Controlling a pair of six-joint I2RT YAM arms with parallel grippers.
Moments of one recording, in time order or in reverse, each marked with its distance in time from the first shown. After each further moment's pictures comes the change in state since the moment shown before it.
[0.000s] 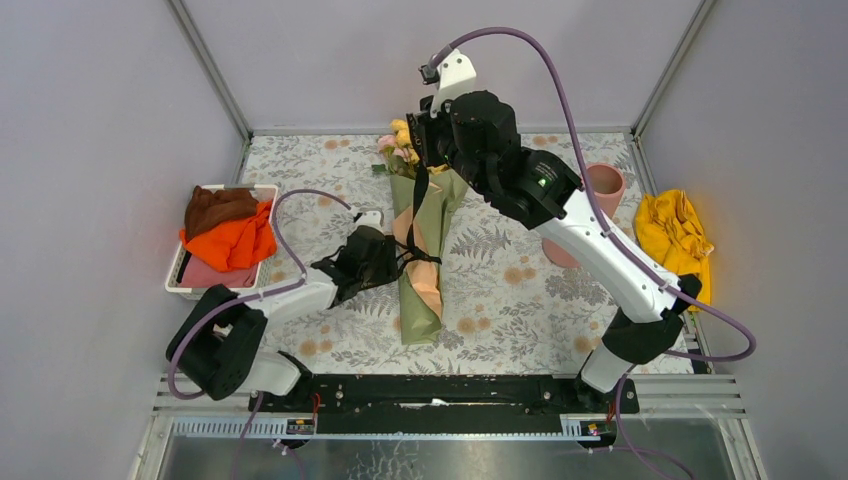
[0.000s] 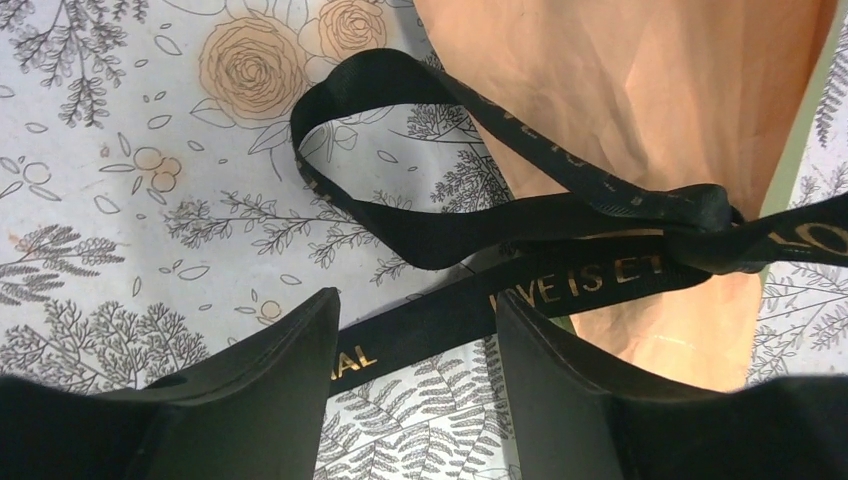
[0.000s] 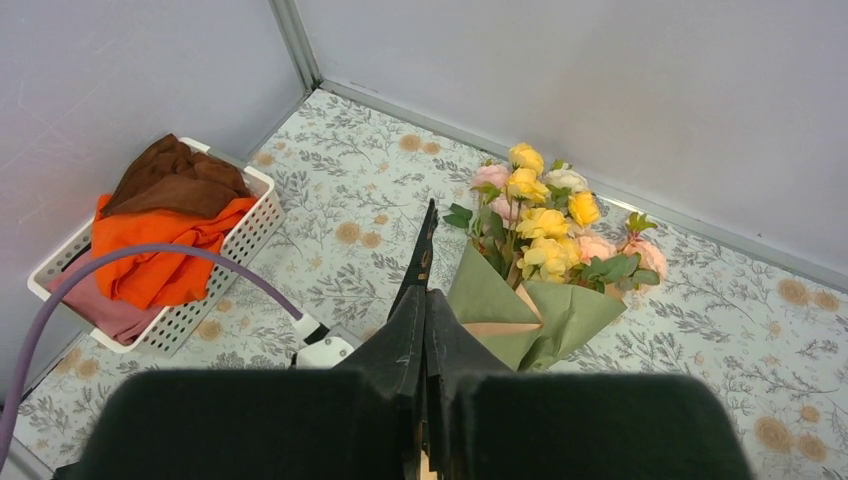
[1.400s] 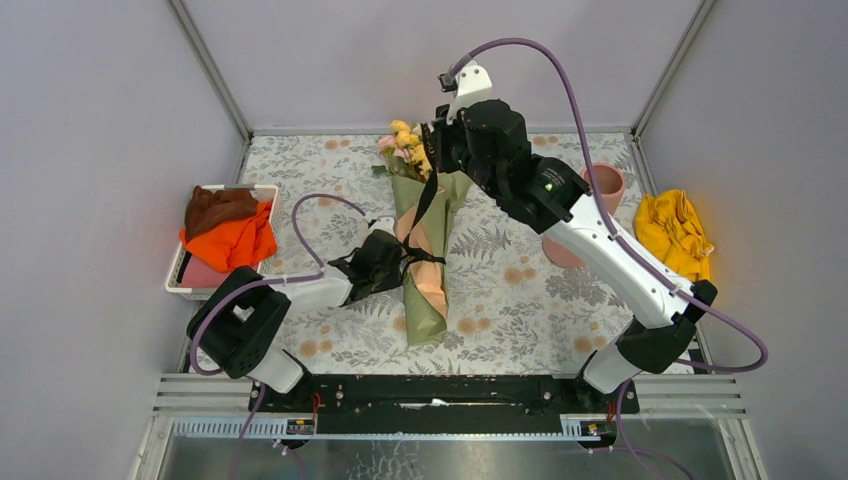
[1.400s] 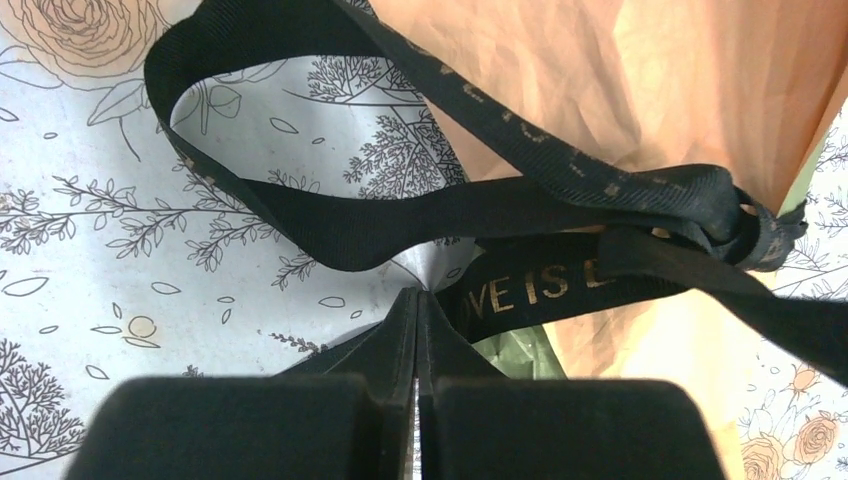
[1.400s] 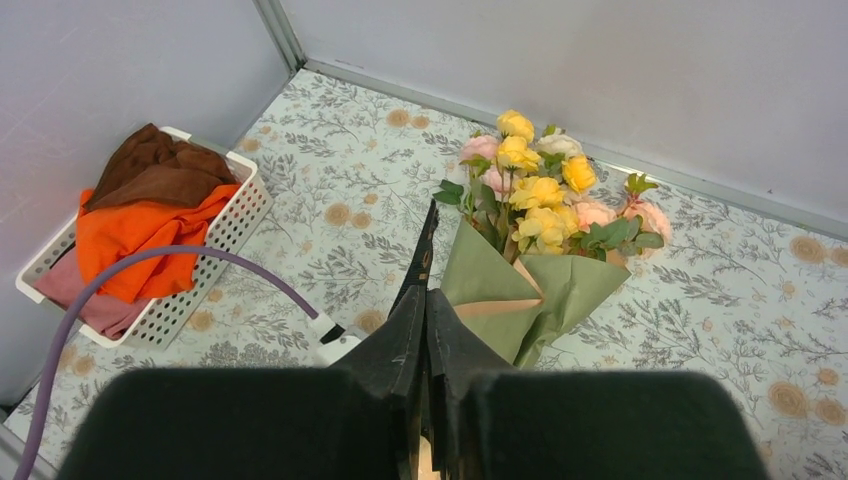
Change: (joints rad) left arm -0.052 0.153 0.032 0.057 0.067 -0.072; right arm -0.061 -0.088 -0.187 0.063 -0.044 0.060
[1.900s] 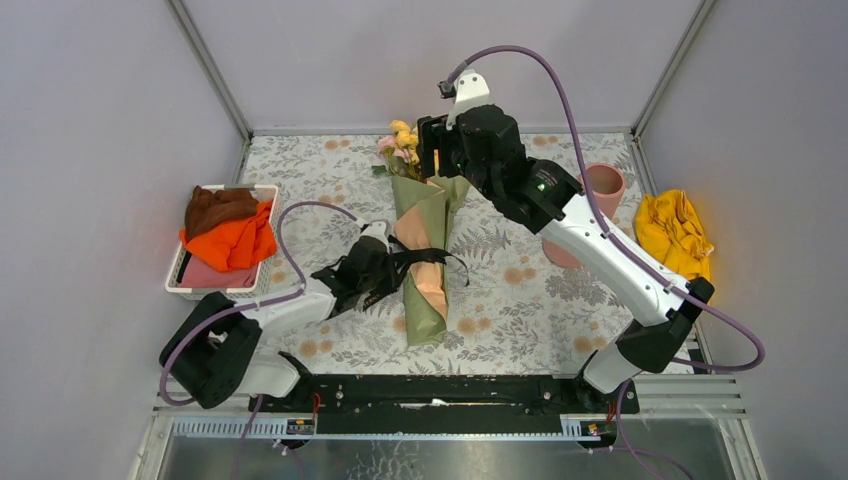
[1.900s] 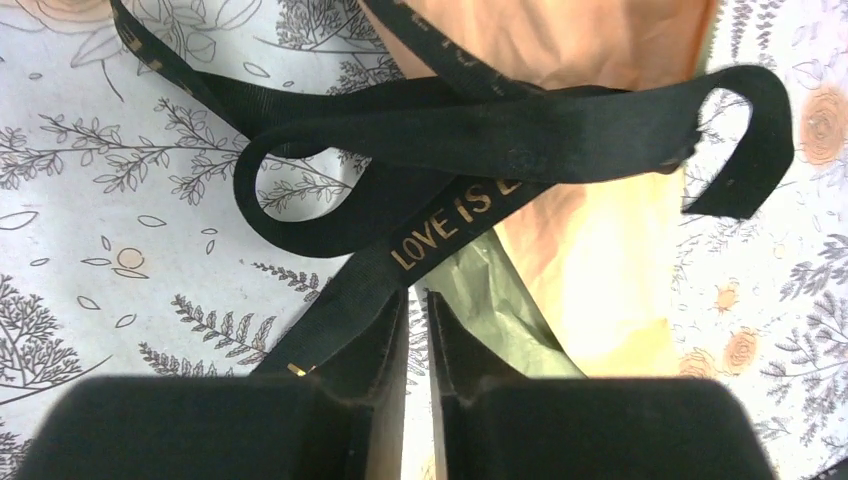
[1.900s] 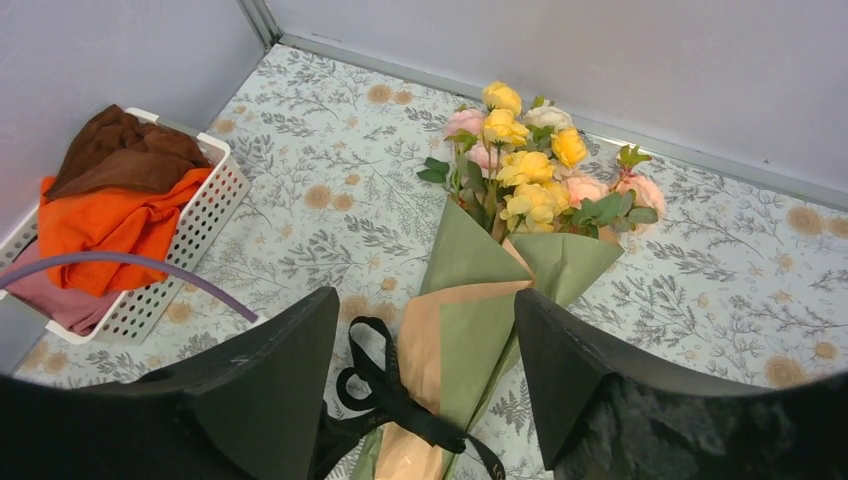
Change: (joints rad) left arm -0.006 -0.160 -0.084 -0.024 0.070 -0.017; right arm -0.022 0.000 -0.071 0.013 0.003 0.018
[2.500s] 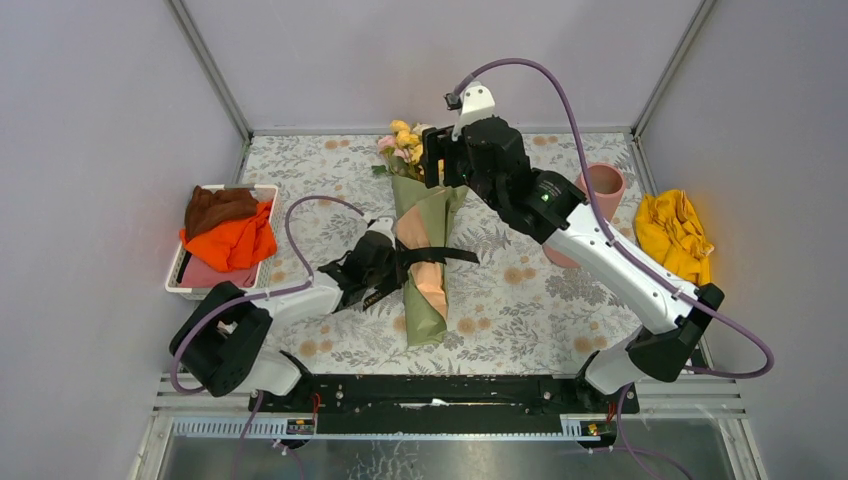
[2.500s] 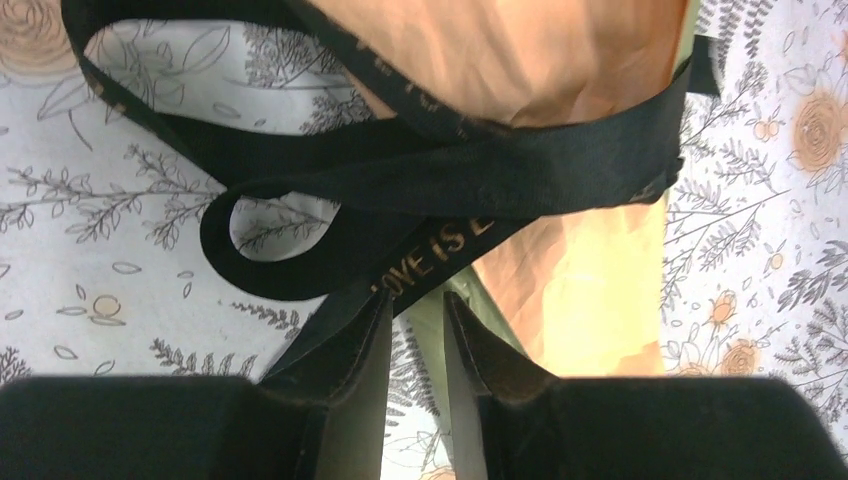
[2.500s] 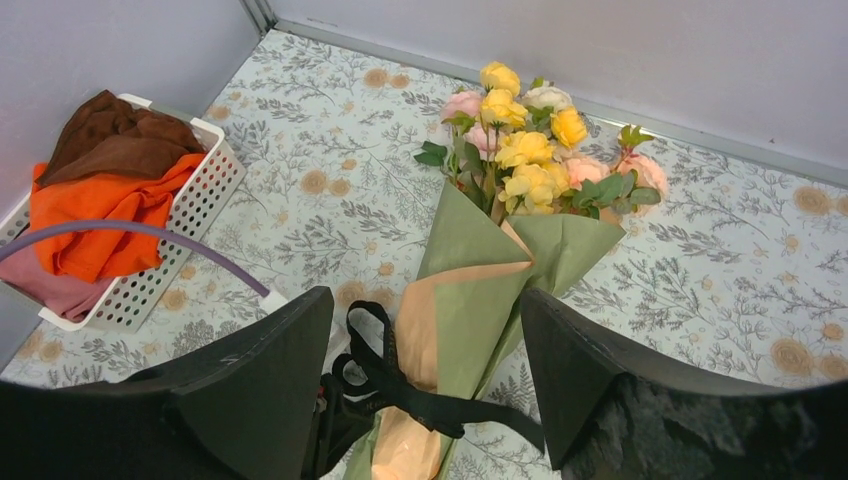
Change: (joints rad) left arm 0.000 0.033 0.029 0.024 0.016 0.021; right arm -0.001 -0.058 -0.115 0.050 0.000 0.012
